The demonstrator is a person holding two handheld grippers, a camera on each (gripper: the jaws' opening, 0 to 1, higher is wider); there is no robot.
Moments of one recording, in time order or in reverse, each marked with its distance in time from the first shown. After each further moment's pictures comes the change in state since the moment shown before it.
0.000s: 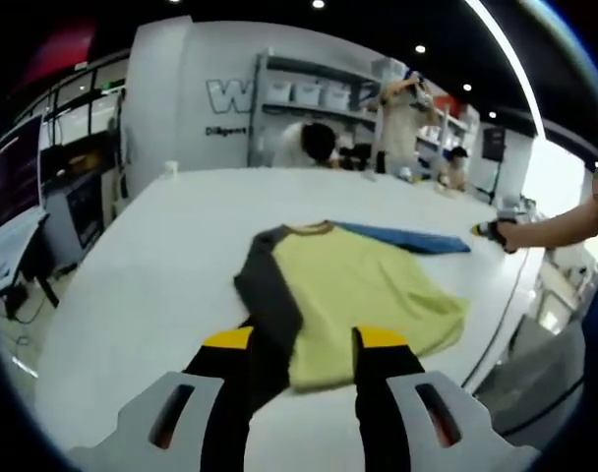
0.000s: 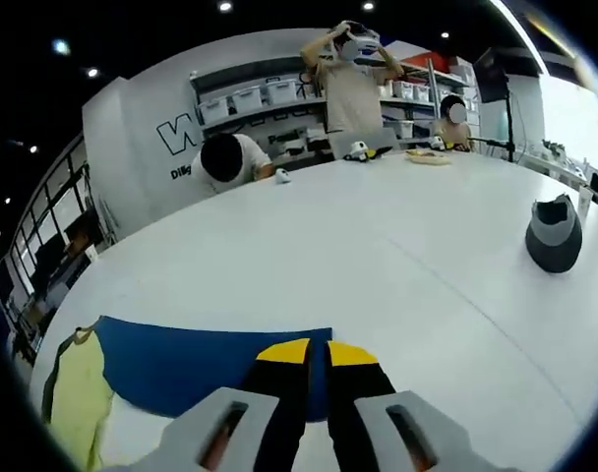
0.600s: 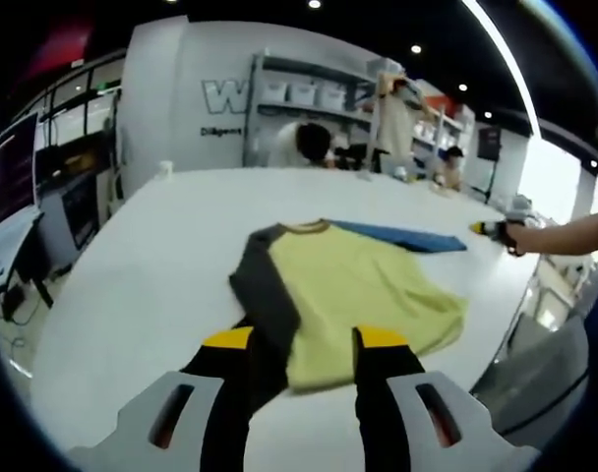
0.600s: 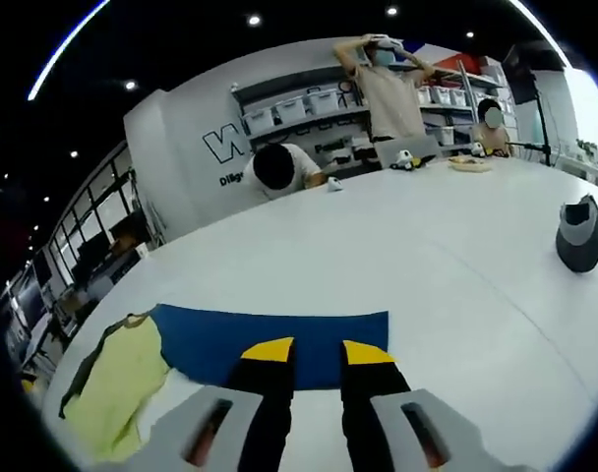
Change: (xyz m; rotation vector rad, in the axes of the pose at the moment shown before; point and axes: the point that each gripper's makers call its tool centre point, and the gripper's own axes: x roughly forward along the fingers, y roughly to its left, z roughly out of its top) left arm 0.004 0.007 -0.009 -0.003 -0.011 -0.026; right arm -0.058 0.062 -0.011 -0.030 -0.052 0.275
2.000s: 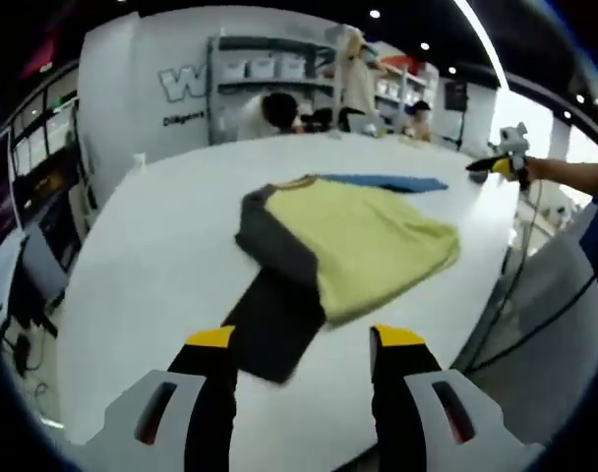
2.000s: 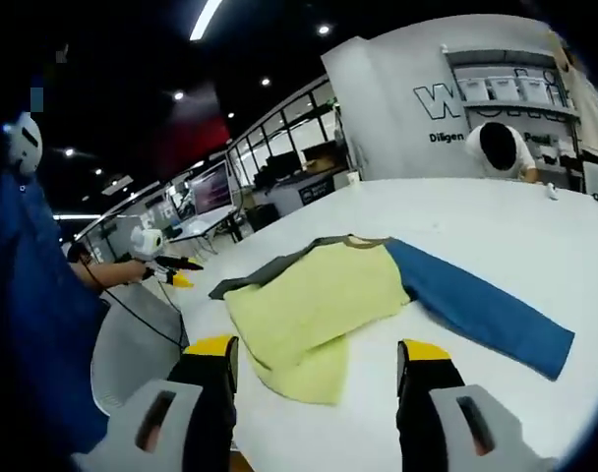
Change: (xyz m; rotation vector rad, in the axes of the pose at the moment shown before) left arm -0.022 0.044 -0.061 0.304 0.238 -0.098; right arm -0.133 0.204 -0.065 -0.387 0.299 0.827
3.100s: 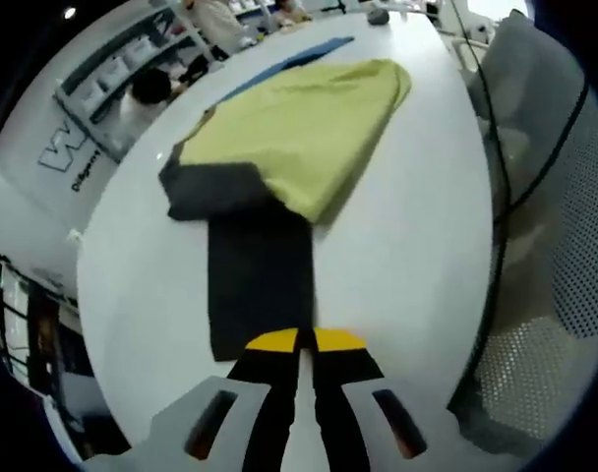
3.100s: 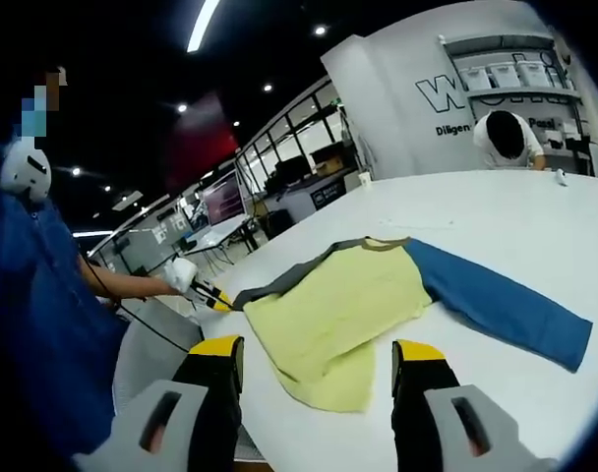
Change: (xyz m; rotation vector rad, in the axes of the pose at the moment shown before) left arm 0.039 0.008 -0.048 0.532 0.268 -0.087; right arm 0.001 0.010 0.010 0.080 -0.040 0.047
